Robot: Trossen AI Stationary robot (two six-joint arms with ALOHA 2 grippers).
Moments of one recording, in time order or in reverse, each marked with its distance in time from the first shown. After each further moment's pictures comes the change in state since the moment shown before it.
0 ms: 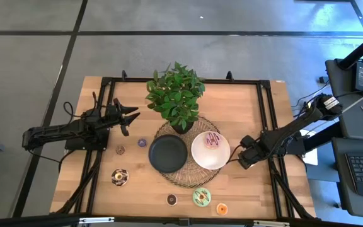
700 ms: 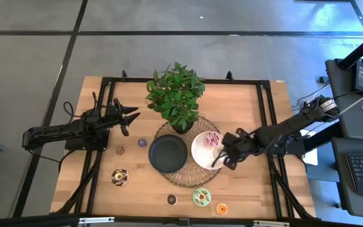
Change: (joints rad) left arm 0.000 0.000 0.000 0.000 0.000 0.000; right arm -0.110 0.112 0.379 0.120 0.285 -0.588
